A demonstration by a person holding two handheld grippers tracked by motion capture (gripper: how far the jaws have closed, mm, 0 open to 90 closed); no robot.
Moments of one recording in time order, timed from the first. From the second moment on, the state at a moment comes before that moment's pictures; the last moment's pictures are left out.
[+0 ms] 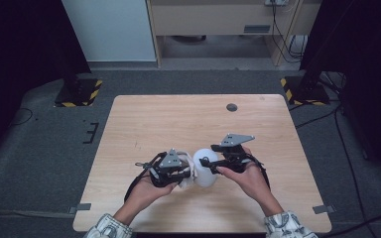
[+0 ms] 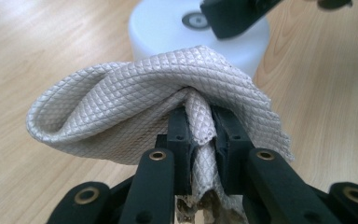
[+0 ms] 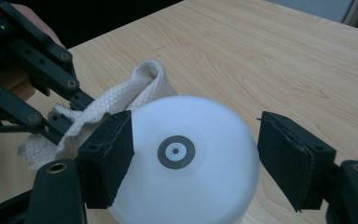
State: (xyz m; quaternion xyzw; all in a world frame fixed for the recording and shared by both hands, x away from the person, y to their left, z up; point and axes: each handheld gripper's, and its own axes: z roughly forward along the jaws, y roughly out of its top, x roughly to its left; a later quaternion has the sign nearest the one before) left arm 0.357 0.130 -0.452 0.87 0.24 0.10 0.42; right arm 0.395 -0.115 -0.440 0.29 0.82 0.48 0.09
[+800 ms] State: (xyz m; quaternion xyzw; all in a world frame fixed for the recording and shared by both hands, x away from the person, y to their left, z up) left arm 0.352 0.124 -0.458 0.87 0.24 0.09 0.42; right arm 0.395 -0.116 -0.440 0.29 0.82 0.48 0.09
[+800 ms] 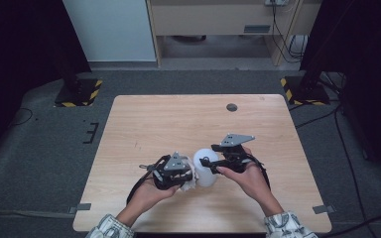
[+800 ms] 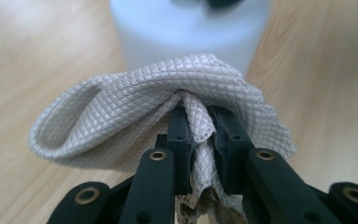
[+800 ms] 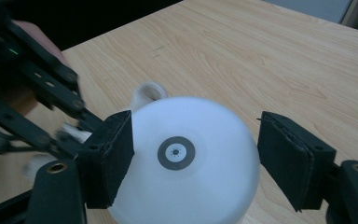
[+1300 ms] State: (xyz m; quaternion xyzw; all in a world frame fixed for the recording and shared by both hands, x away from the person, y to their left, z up) left arm 0.348 0.117 -0.462 0.88 0.23 0.09 0.41; right arm 0.395 -0.115 -0.440 0.30 0.82 0.48 0.09
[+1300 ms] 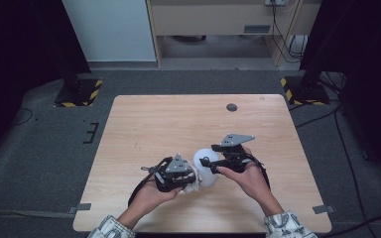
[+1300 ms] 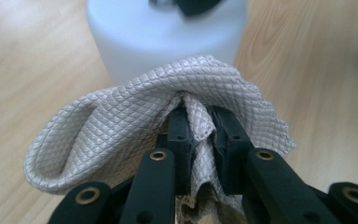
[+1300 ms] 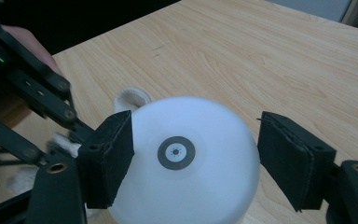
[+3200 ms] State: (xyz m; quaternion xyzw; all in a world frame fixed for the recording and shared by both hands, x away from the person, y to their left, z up) left arm 0.351 0.101 -0.485 0.90 0.20 0.05 0.38; right arm 0.395 -0.116 -0.440 0.29 0.82 0.48 0.09
